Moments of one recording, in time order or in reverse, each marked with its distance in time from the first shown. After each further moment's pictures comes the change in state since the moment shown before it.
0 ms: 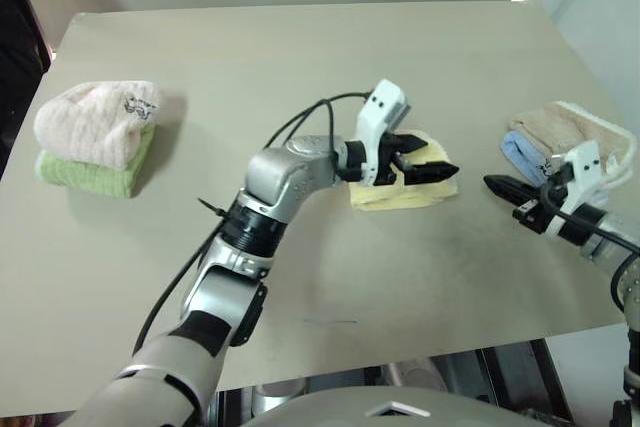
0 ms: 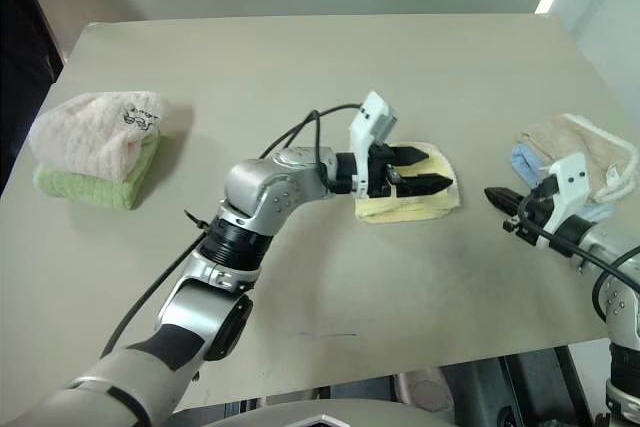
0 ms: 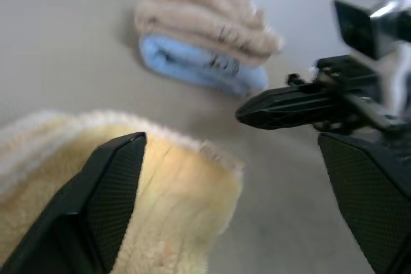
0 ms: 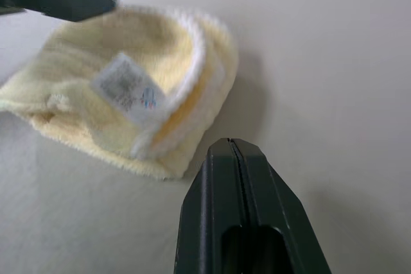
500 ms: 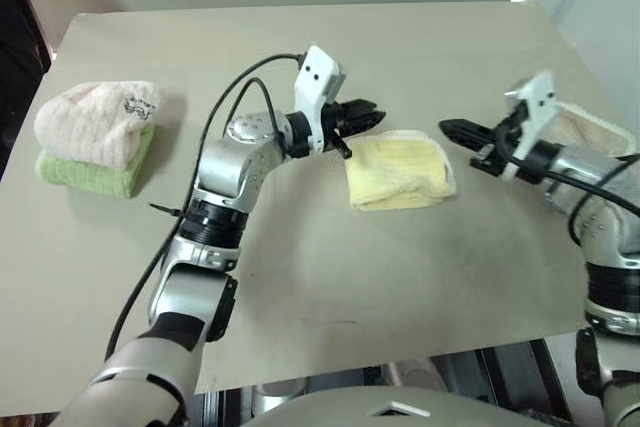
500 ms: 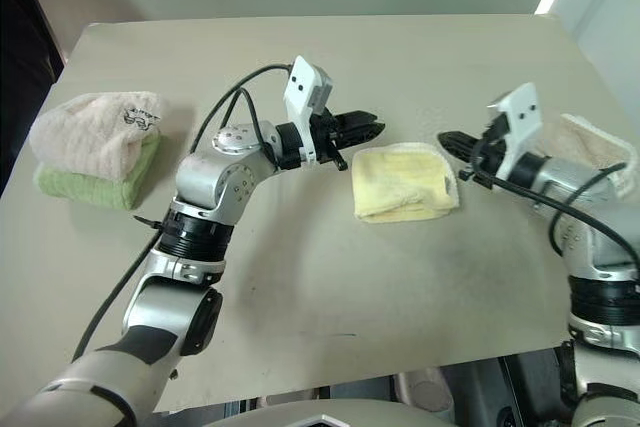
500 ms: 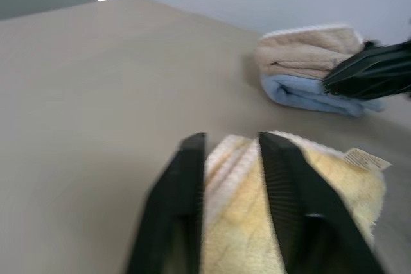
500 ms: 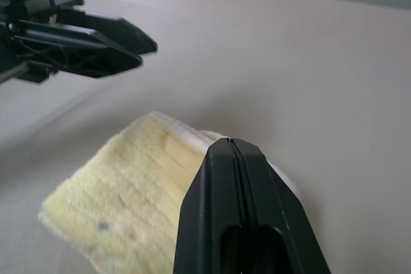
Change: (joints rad) left arm 0.038 0.102 0.058 0.090 0.192 -0.268 -0.059; right arm -0.354 0.097 0.262 0.153 -0.074 -0.052 0.003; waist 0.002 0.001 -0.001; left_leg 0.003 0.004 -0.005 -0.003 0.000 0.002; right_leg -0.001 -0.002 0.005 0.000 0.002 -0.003
